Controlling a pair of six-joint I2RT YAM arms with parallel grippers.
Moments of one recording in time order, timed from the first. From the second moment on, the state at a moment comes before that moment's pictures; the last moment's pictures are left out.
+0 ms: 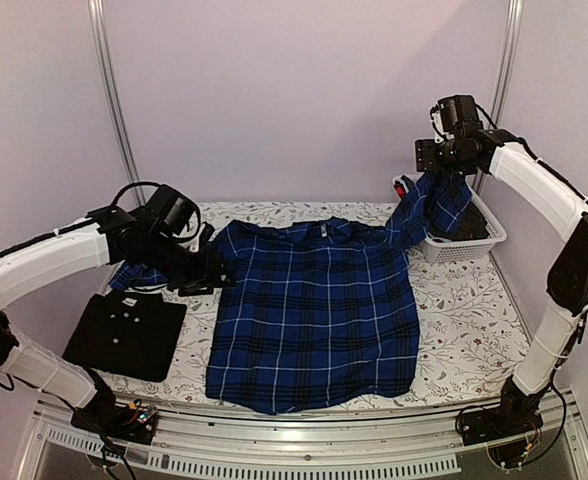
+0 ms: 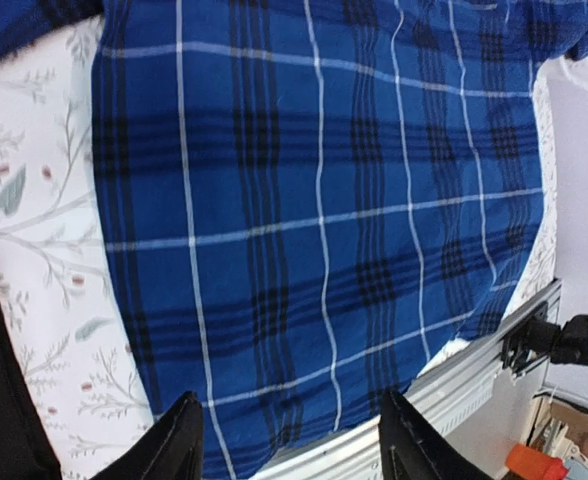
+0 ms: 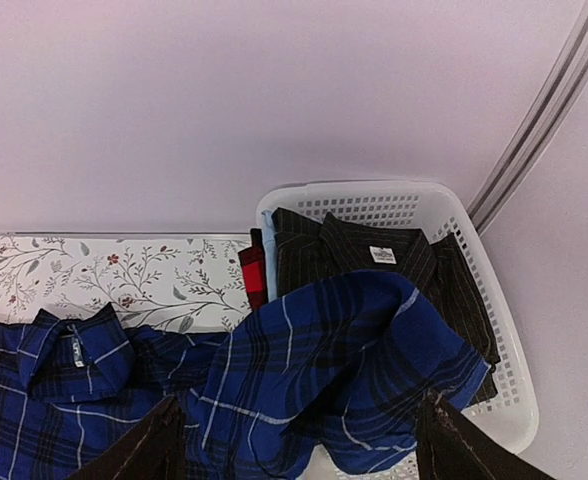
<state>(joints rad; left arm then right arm) -0.65 1.31 1.04 -0.76 0.24 -0.70 0.31 1.79 1.84 -0.62 0.34 0.12</state>
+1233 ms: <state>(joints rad) -0.56 2.51 2.03 -0.31 0.23 -0.67 0.44 2.27 1.71 -0.23 -0.25 0.36</state>
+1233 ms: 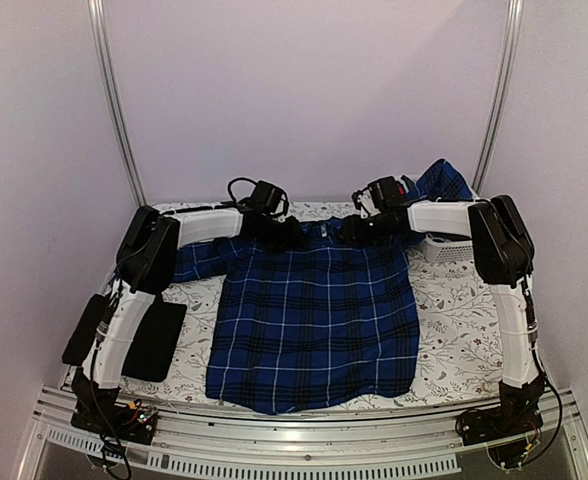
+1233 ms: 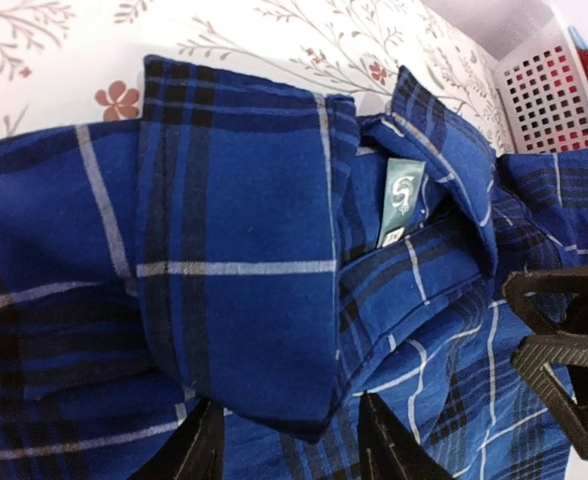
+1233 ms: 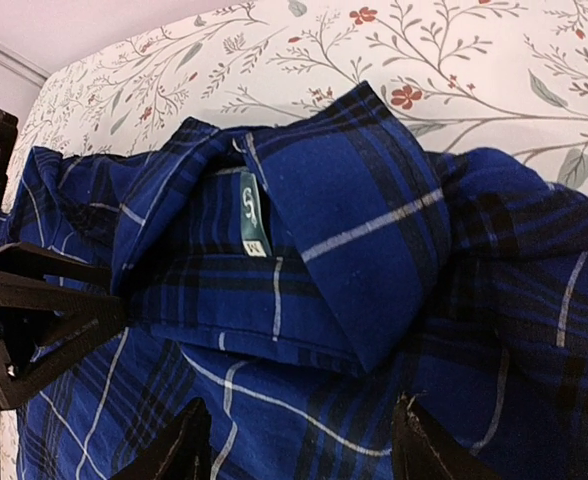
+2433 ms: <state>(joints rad) -0.36 2.81 2.44 -0.02 0.30 -0.88 0.40 2.41 1.90 -0.22 -0.36 0.33</state>
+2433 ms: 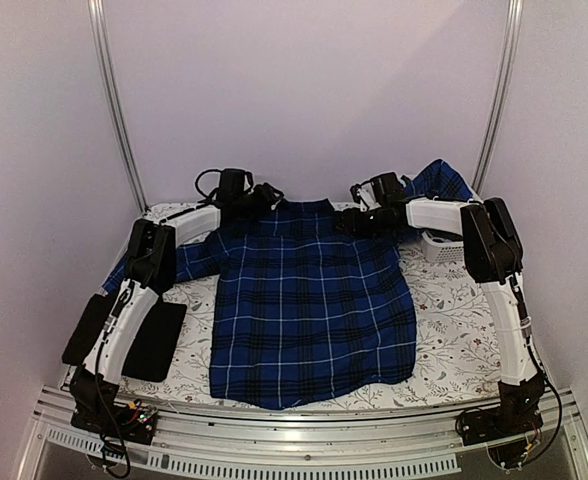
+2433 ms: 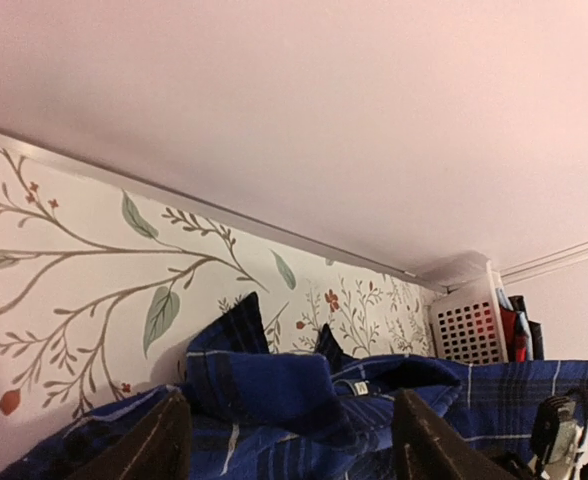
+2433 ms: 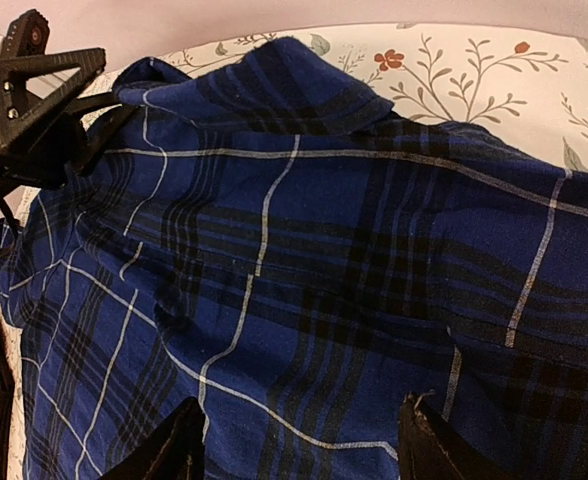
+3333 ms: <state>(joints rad) -0.10 1.66 1.15 -0.16 0.04 -0.64 0.49 2.41 1.85 -0.19 -0.40 0.37</state>
